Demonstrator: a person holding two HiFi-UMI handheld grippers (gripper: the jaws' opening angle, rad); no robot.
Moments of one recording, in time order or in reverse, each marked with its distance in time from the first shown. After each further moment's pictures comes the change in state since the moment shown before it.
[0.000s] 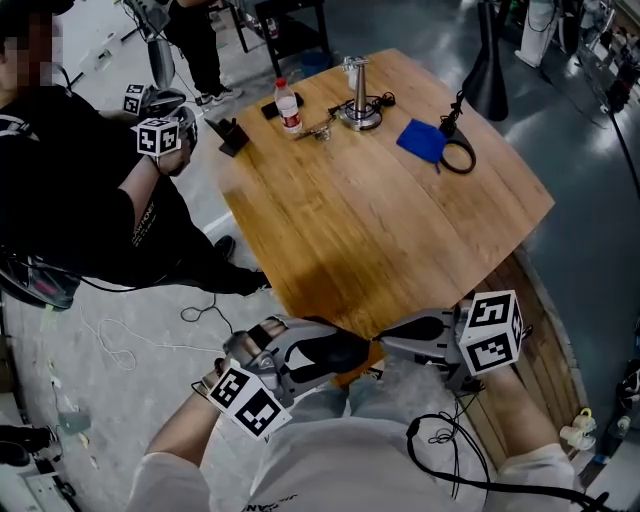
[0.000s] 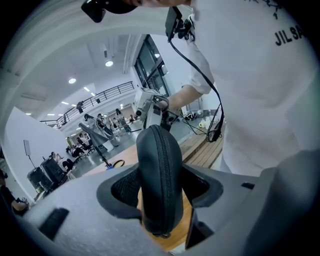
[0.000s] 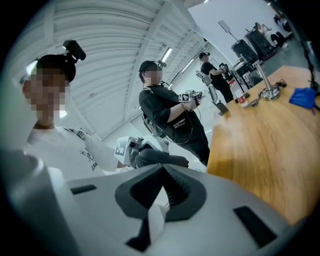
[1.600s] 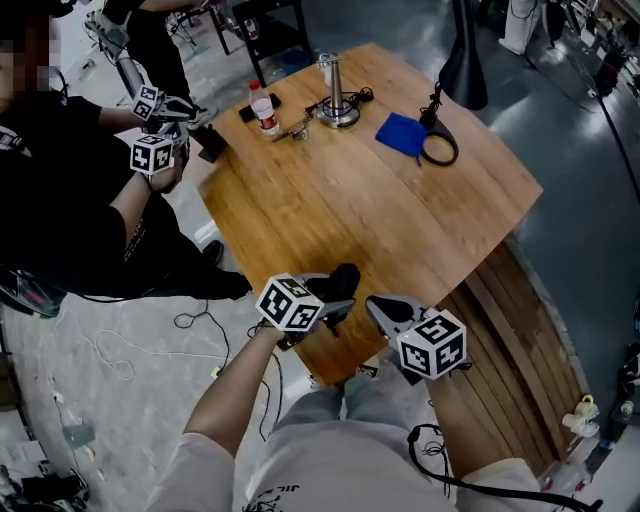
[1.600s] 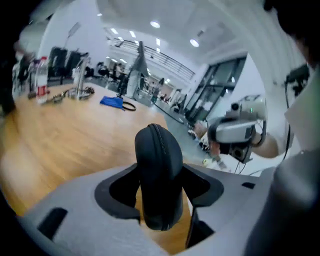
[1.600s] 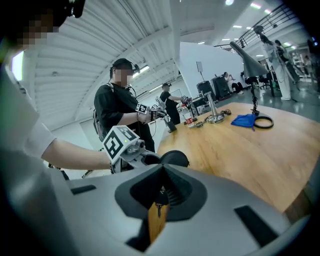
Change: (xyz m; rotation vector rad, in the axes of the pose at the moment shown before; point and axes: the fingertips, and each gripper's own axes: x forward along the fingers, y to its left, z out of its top) left arm 0.158 0.048 -0.151 -0.957 0.121 -0.116; right arm -0.009 -0.135 -0.035 -0.061 -0.214 -0.621
